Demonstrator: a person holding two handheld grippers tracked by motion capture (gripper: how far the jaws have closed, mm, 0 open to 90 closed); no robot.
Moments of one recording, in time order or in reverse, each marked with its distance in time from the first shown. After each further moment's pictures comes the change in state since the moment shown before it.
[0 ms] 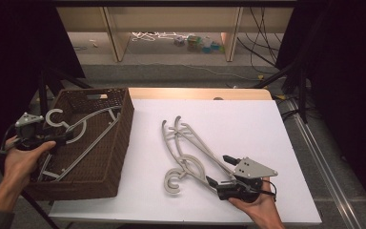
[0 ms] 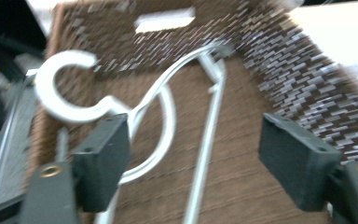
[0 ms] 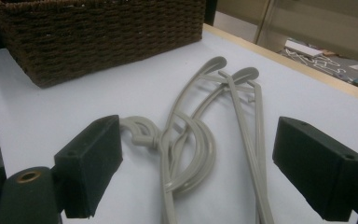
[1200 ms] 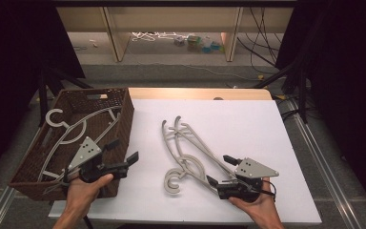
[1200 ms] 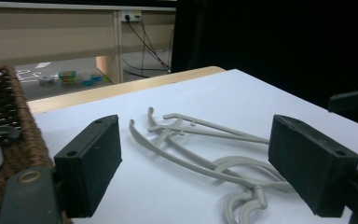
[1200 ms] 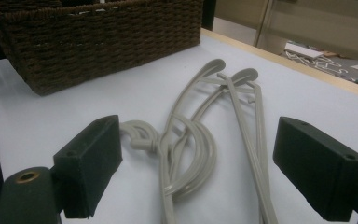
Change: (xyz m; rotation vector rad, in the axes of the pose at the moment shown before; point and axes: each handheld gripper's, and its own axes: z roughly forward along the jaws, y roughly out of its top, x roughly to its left) left arm -0.163 -0.033 0.002 -0.329 -0.413 0.148; right arm -0.003 -0.007 0.002 -0.018 0.016 0.048
